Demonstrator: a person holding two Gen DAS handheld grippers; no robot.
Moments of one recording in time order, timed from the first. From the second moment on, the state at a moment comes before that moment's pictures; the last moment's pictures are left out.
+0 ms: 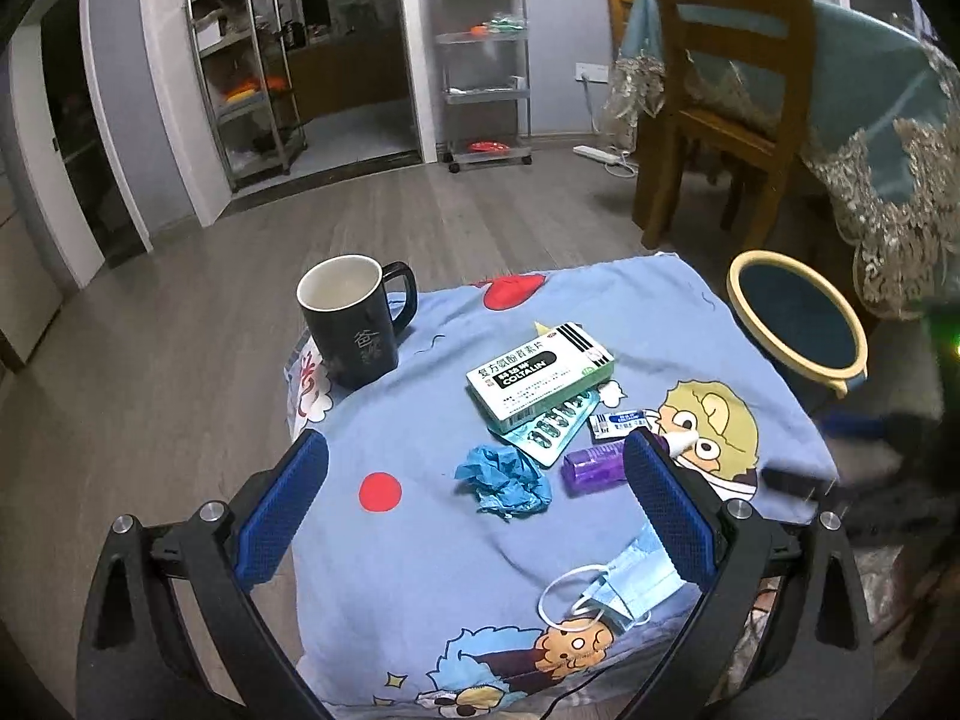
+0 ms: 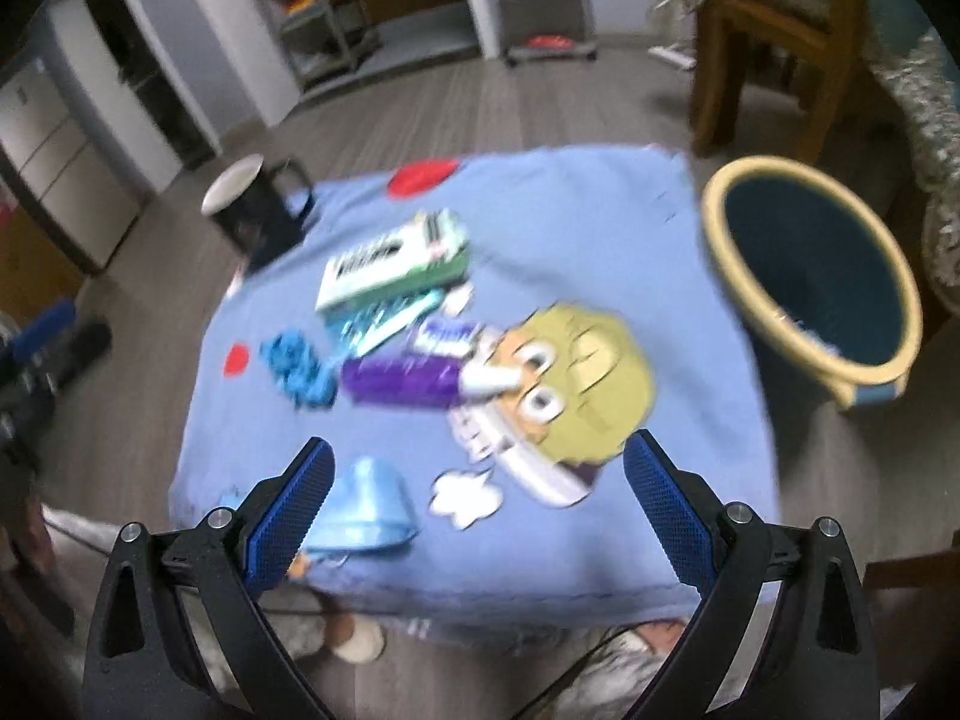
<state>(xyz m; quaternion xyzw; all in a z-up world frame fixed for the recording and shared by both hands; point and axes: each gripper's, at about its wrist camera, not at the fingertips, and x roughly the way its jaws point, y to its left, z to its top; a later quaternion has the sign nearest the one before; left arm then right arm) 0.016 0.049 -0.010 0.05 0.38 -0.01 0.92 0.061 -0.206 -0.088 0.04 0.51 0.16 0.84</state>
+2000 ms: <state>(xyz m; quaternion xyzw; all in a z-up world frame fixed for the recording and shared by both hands) 0.115 0.036 -0.154 0.01 0.53 0.00 0.85 0.140 -0.249 -0.063 0.01 0.47 0.12 0.87</state>
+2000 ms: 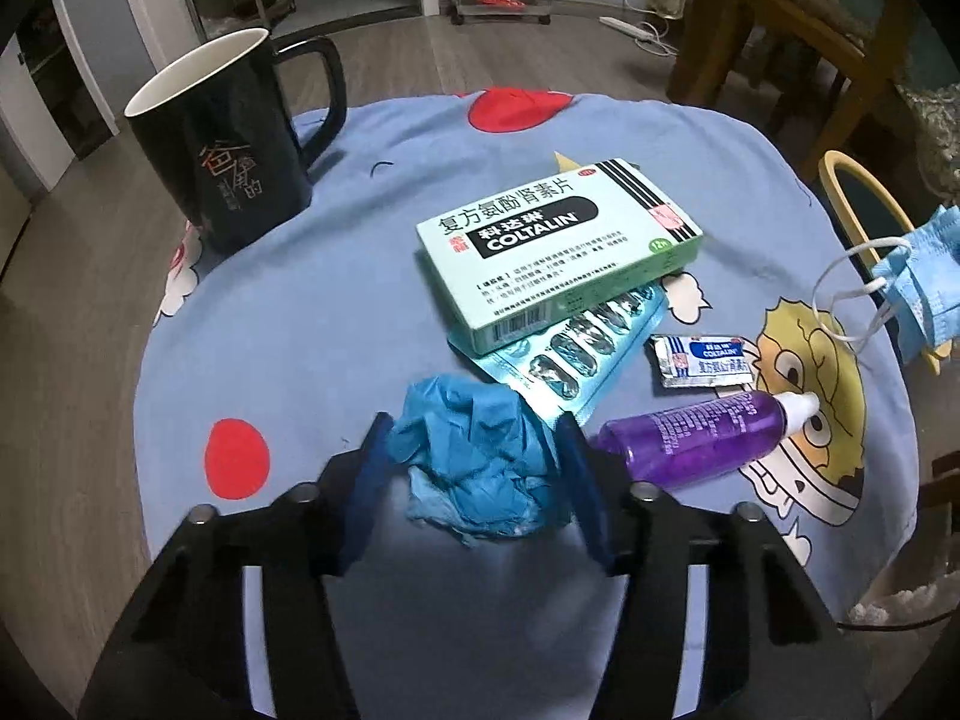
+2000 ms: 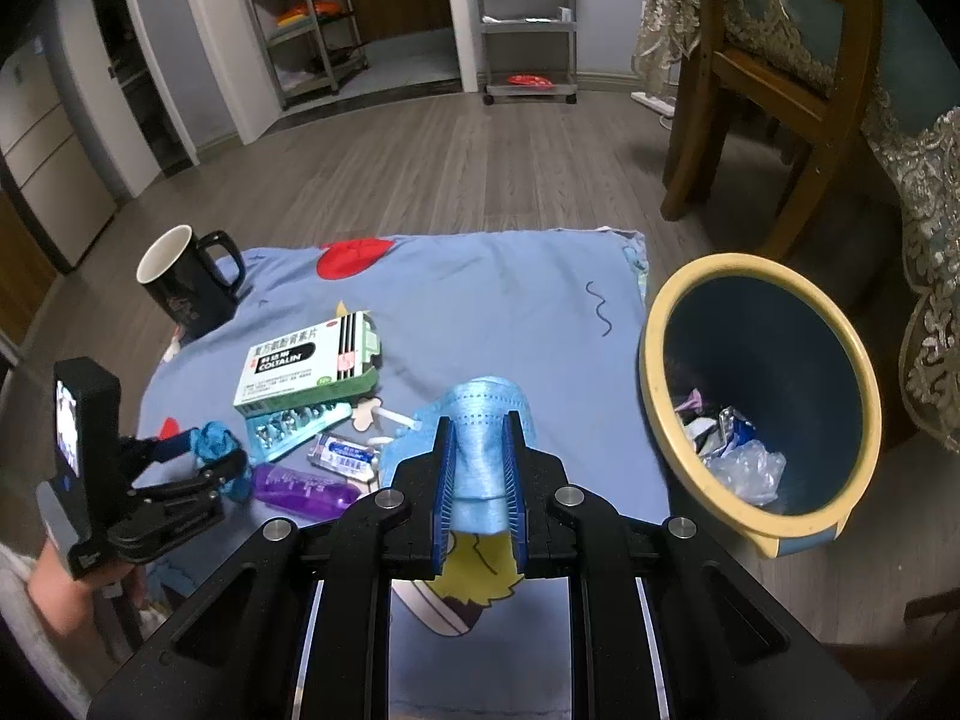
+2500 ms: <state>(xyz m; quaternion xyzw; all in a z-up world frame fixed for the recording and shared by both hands) 0.107 0.029 -0.106 0.00 0.46 -0.02 0.89 0.145 -0.259 -0.058 0.03 0.47 0.12 0.88</state>
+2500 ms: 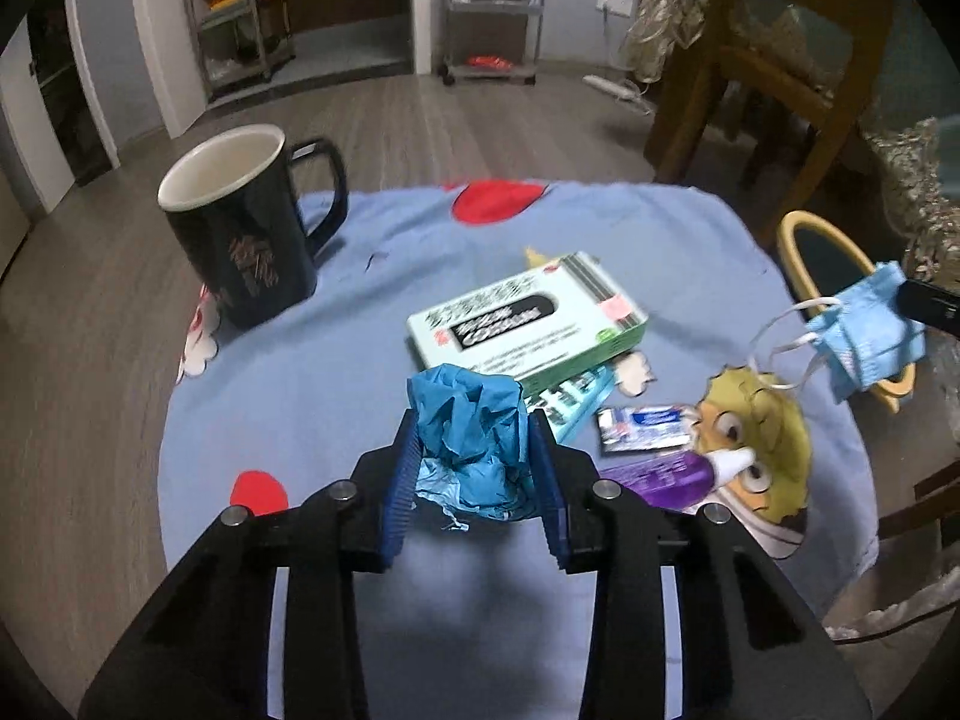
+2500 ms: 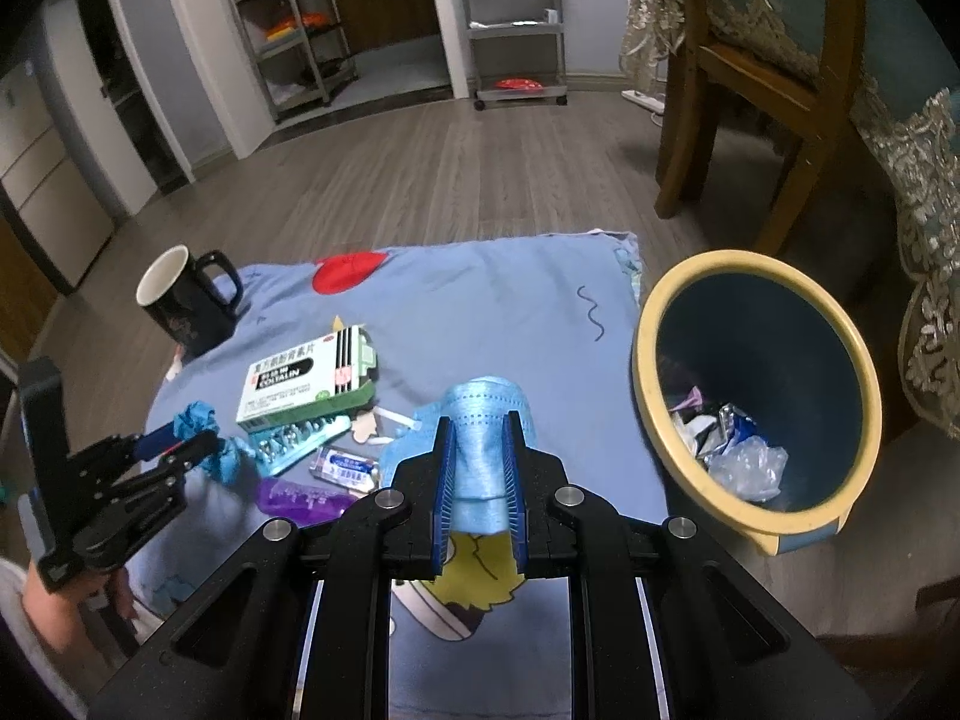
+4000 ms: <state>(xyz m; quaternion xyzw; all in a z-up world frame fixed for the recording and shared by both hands) 0.121 -0.141 -0.069 0.13 0.44 -0.20 0.86 0.189 -0.350 -0.135 0.10 0.62 0.07 0.78</state>
